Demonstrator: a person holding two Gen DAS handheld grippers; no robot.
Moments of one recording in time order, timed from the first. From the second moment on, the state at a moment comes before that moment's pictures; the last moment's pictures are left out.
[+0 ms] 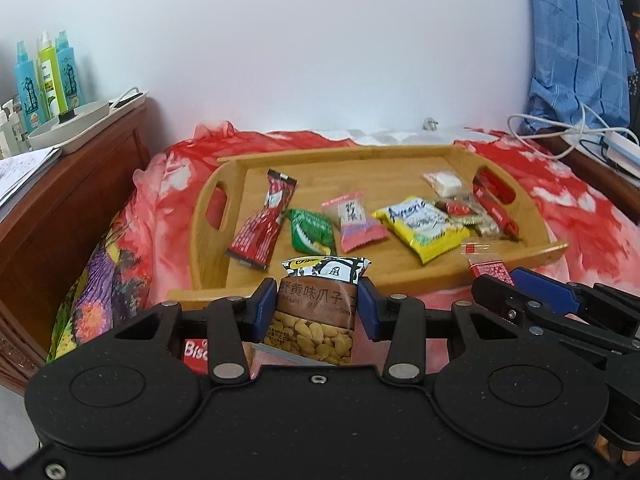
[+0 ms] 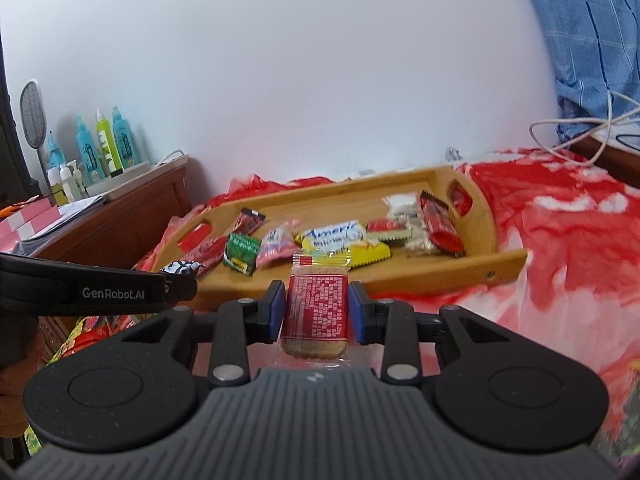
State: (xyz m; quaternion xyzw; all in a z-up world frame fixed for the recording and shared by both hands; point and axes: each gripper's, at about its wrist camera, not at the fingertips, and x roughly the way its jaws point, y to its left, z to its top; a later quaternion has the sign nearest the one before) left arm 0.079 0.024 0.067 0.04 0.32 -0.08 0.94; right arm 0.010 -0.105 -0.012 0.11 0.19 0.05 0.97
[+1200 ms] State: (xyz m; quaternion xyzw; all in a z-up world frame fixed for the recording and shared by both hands) left arm 0.175 -0.006 0.098 -0.02 0.31 -0.05 0.95; right arm 0.099 -0.156 0.028 0.12 0.16 0.03 0.98
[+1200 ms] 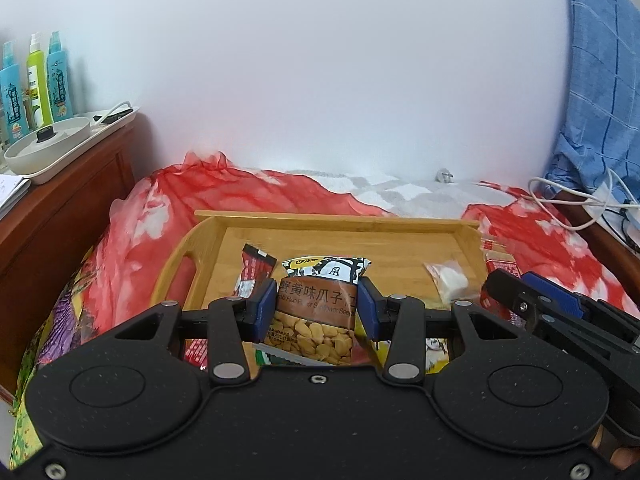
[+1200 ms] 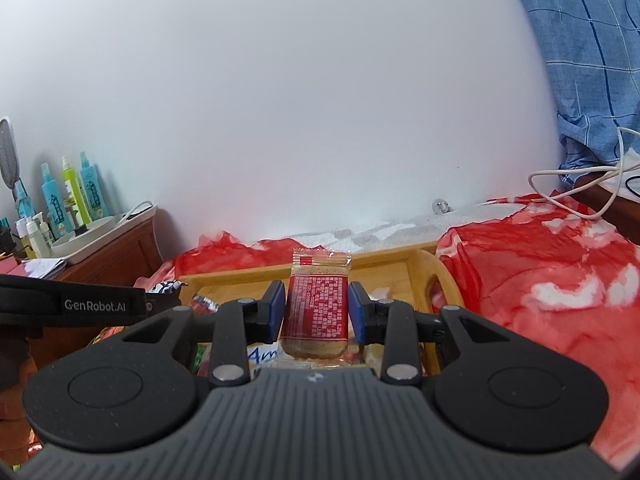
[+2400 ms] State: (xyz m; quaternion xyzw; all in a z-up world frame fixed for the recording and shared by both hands) left arm 0.288 -0.025 0.068 -0.01 0.37 -0.02 0.93; right arm 0.190 -0.176 0.015 0.16 0.20 0.06 0.97
